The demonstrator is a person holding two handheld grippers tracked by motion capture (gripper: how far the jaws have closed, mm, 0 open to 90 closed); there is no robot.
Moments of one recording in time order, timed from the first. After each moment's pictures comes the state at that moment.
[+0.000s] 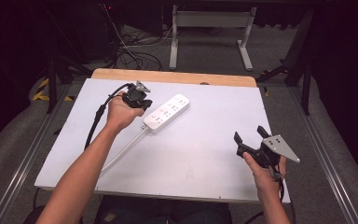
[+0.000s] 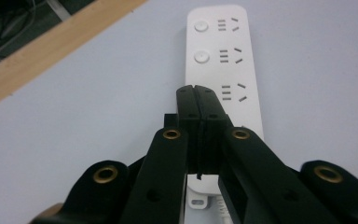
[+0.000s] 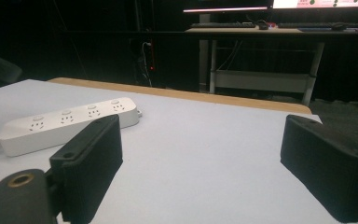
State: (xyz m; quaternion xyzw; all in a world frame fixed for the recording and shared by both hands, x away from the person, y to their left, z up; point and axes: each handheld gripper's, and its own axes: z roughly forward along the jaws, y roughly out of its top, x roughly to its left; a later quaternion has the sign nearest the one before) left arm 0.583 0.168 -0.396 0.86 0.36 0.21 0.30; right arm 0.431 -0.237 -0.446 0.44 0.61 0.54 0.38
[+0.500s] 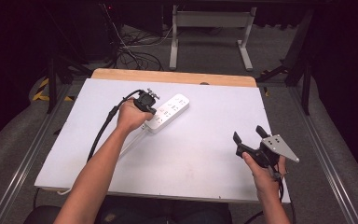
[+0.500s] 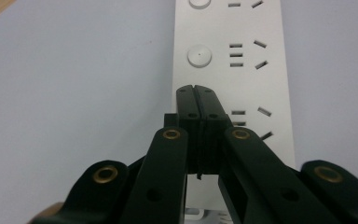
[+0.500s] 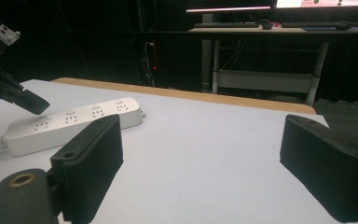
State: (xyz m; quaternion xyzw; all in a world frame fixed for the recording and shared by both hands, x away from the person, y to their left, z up) left arm 0.604 0.151 -0.432 0.88 0.38 0.18 0.23; right arm 0.432 -0.235 -0.446 0.44 0.61 0.54 0.38
